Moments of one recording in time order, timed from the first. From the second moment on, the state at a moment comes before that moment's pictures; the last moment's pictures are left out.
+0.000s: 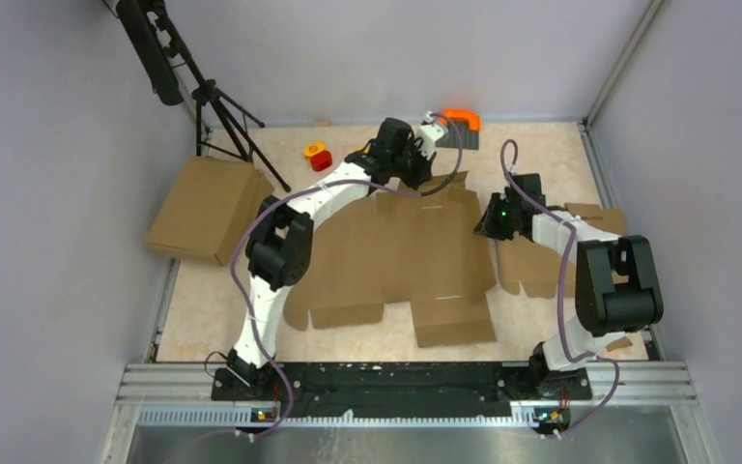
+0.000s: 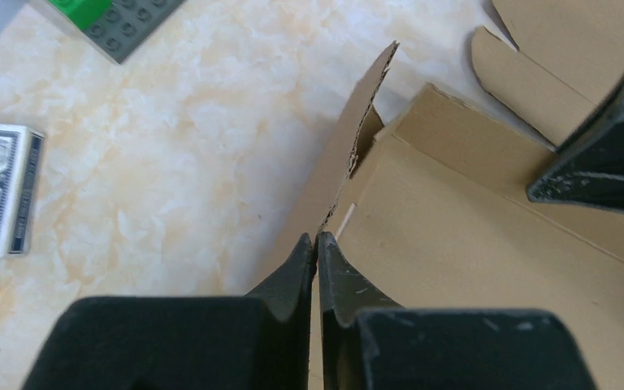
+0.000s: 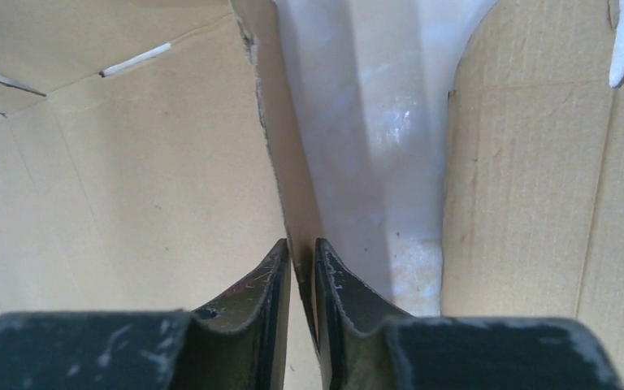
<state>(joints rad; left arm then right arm) -0.61 2.21 1.88 -0.23 0.34 0.15 0.12 1.60 0.87 -0.17 -0.24 0.46</state>
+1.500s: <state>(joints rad) -0.27 2.22 1.95 -0.17 0.70 -0.26 0.25 1.41 0.82 -0.06 -0.06 0.31</state>
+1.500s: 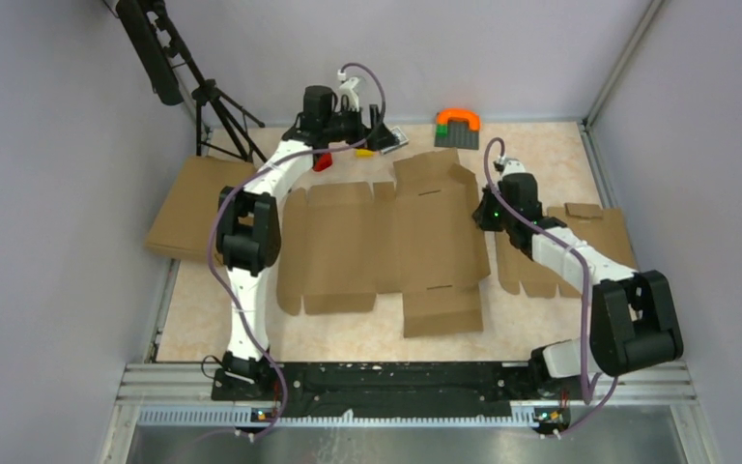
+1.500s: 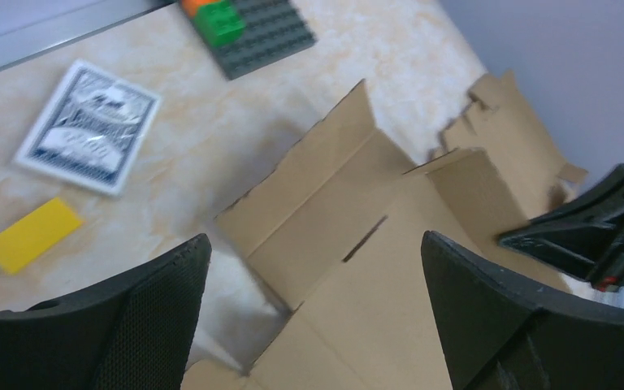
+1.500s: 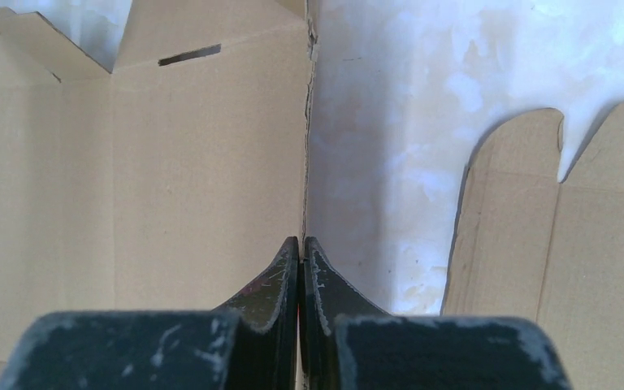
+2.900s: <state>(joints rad) -0.27 1.43 1.18 -0.31 0.05 -0.44 0.27 1.31 0.69 0.12 -0.01 0.29</state>
